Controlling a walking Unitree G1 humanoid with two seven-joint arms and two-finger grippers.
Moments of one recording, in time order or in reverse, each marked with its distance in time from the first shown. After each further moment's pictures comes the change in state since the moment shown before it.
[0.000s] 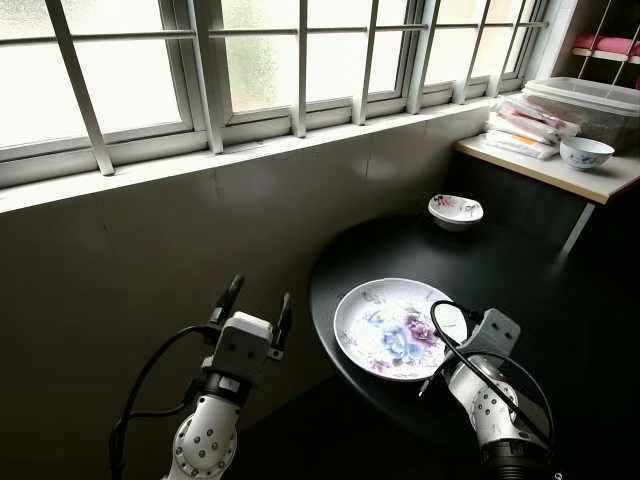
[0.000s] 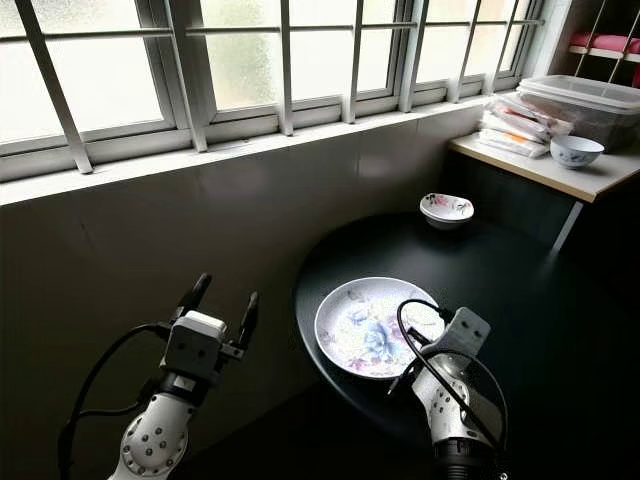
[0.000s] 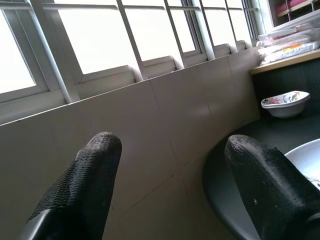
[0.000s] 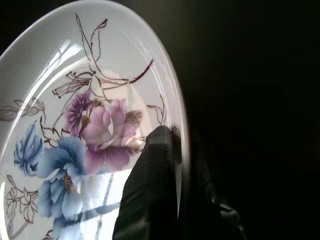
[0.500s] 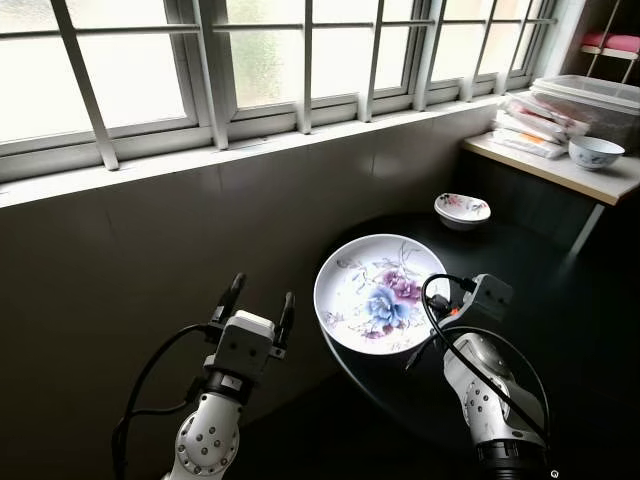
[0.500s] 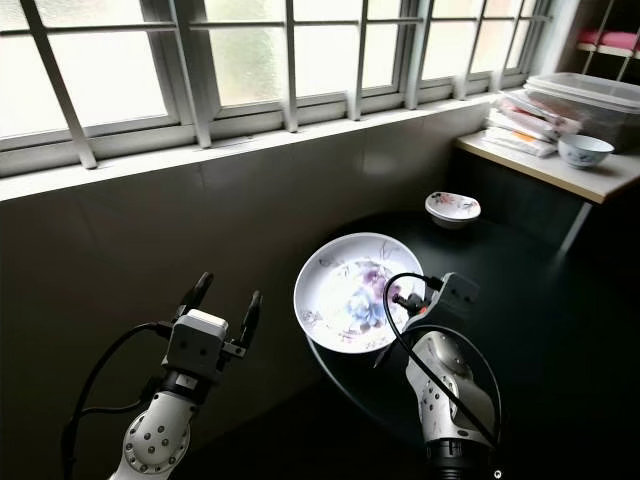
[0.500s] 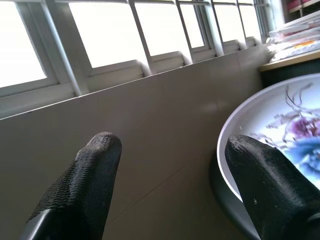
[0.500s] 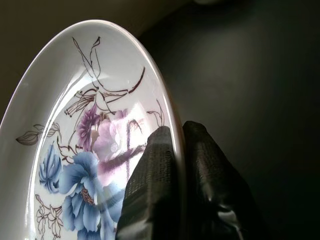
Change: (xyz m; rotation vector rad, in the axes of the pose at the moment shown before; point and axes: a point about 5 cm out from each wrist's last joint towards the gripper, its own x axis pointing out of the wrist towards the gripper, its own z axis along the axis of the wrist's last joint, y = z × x) left arm 0.002 -0.001 0.001 -0.003 -0.006 0.001; right arm -0.023 0.037 0.030 -0.060 -0.260 0.322
